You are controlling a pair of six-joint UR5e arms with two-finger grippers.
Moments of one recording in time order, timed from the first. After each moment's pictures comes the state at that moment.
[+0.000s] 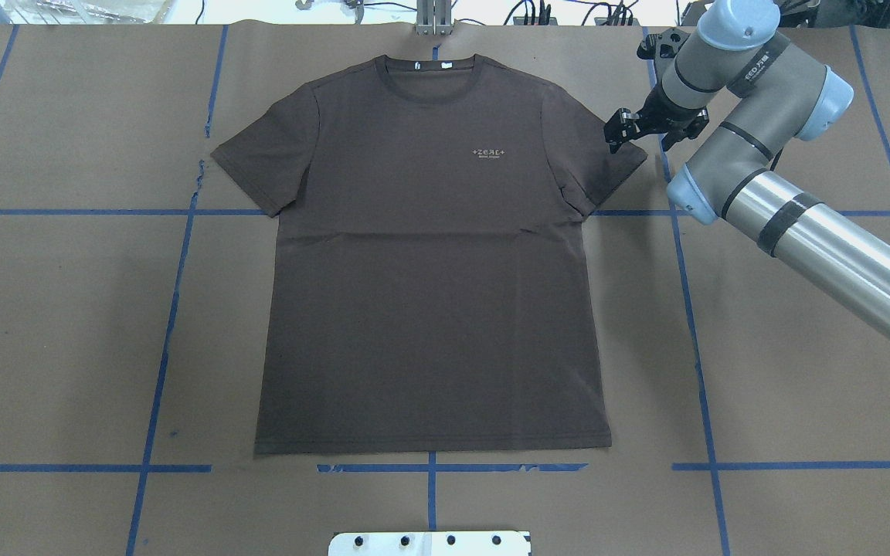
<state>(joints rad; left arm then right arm) -1.41 -1.77 -1.56 -1.91 -2.38 0.00 0.96 -0.86 0.96 -1.04 2.13 0.78</state>
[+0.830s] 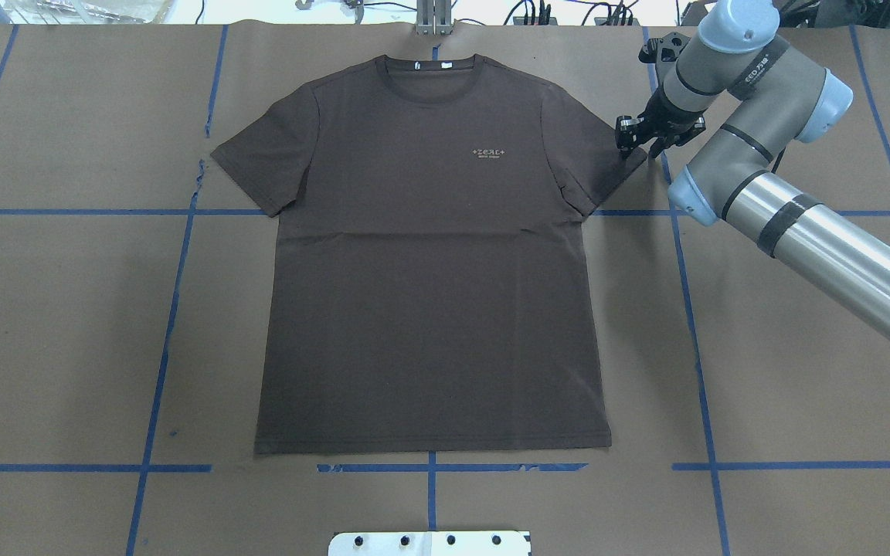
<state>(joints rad) -1.41 -1.77 -1.57 -1.91 -2.38 0.00 0.96 -0.86 0.95 -1.04 2.14 0.78</state>
